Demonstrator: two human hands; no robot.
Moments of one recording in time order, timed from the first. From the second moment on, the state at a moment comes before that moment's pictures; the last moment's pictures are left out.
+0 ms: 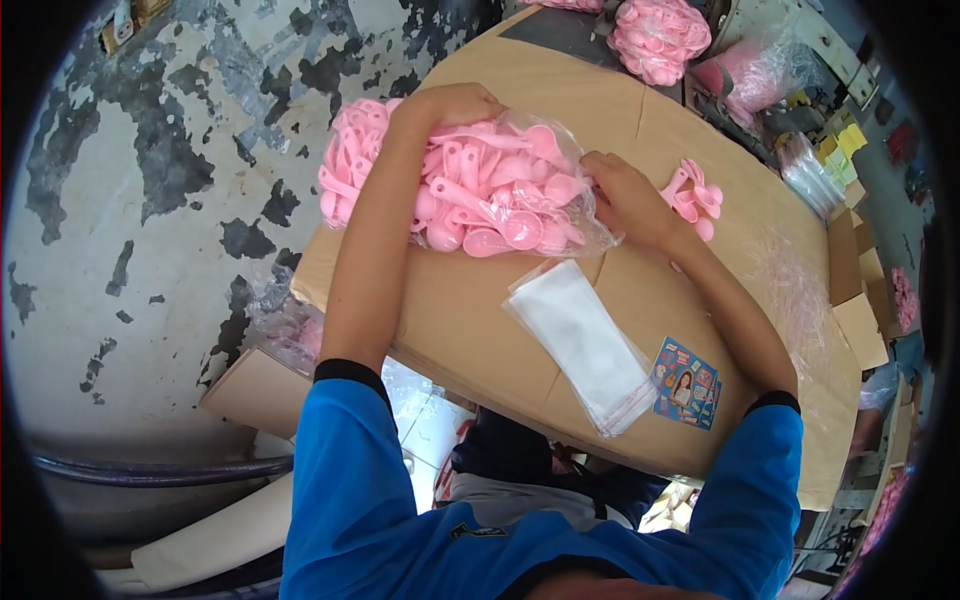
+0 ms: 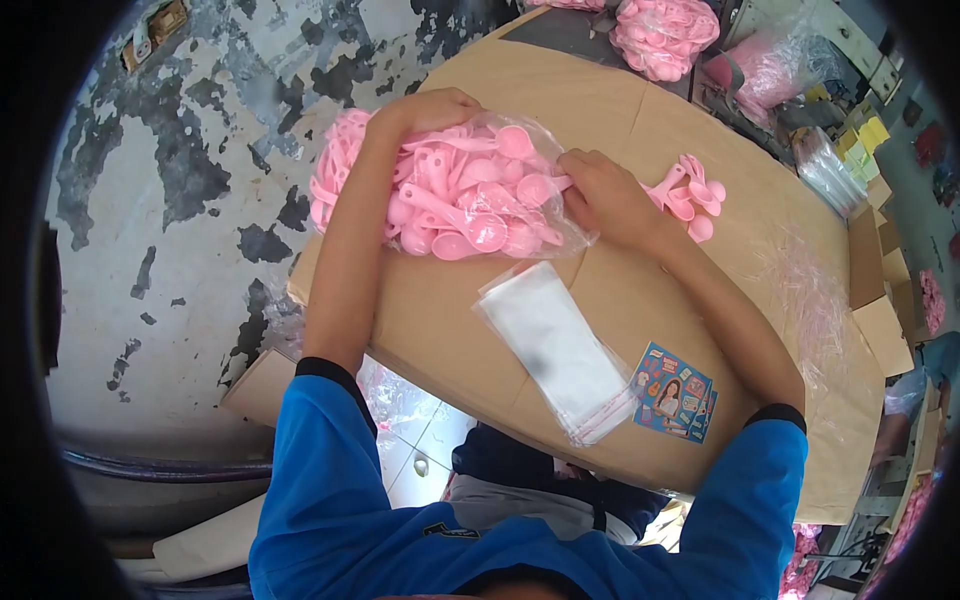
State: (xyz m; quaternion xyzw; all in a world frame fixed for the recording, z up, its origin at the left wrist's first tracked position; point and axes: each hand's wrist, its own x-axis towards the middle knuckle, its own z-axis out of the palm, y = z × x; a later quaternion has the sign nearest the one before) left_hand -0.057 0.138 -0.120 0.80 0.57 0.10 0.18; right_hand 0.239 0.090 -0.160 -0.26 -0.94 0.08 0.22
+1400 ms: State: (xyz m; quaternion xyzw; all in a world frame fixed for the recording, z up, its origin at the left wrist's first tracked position) left_hand -0.052 0.130 -0.114 0.75 0.58 0.11 0.28; right_hand 0.236 0.080 -0.132 -0.25 -0.93 0.26 0.10
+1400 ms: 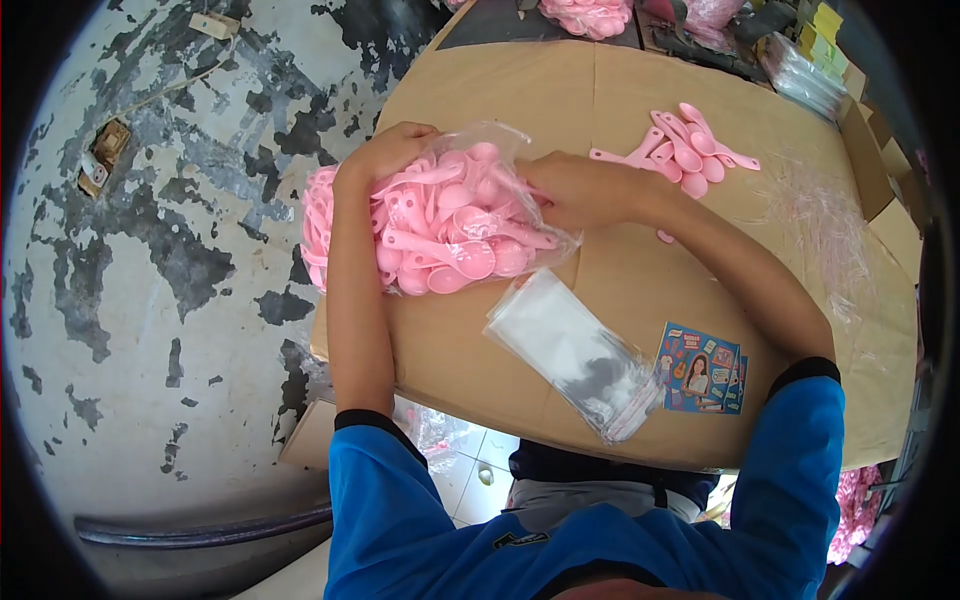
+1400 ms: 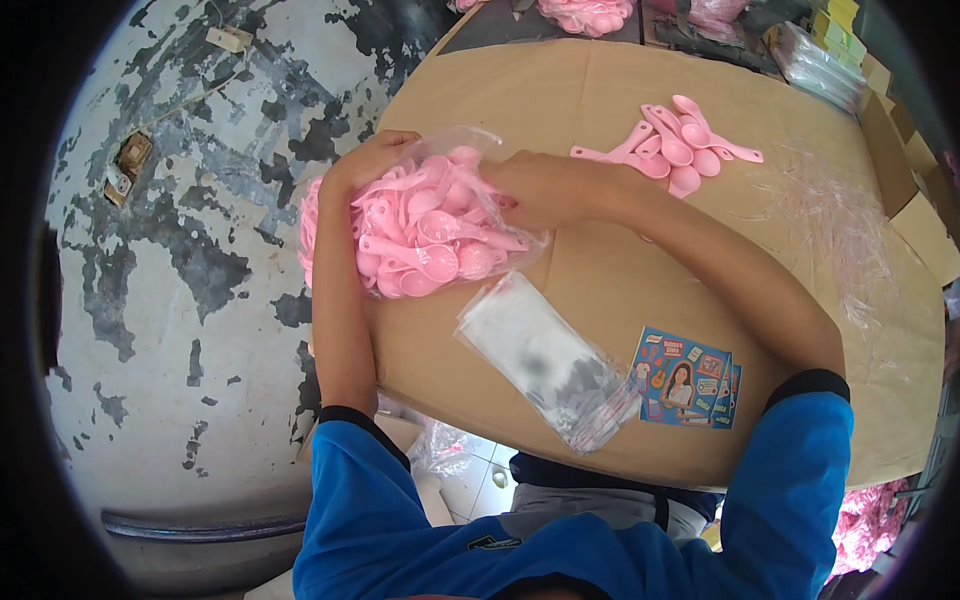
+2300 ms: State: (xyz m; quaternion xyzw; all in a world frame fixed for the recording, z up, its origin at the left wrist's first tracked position) left_hand -0.049 0.128 -0.115 0.73 0.60 0.13 0.31; right_hand 0.287 0.068 -0.035 -0.49 -0.84 0.23 -0.04
